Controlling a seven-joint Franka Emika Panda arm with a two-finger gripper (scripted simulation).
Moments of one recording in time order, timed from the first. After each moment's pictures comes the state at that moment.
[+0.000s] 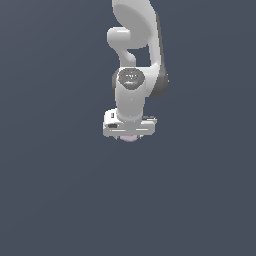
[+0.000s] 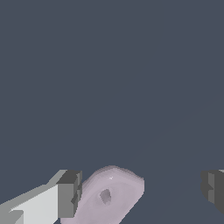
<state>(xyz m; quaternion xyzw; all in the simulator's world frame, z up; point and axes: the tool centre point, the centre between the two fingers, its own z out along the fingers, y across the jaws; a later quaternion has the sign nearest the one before) -0.013 0.002 0.144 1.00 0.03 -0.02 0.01</state>
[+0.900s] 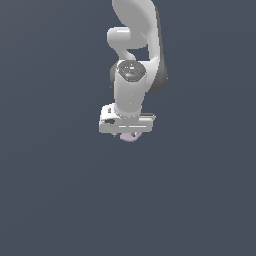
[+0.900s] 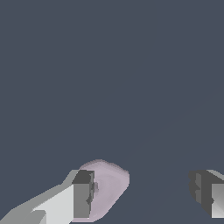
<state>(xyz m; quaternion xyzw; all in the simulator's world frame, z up) -0.013 -0.012 0.164 1.00 0.04 -0.02 0.04</state>
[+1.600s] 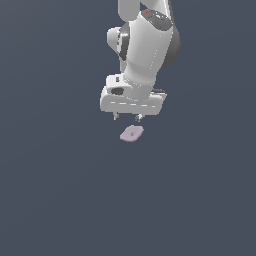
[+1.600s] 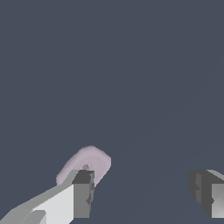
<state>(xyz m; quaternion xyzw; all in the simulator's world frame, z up) -0.017 -0.002 0.260 0.99 0.06 0.02 0.11</state>
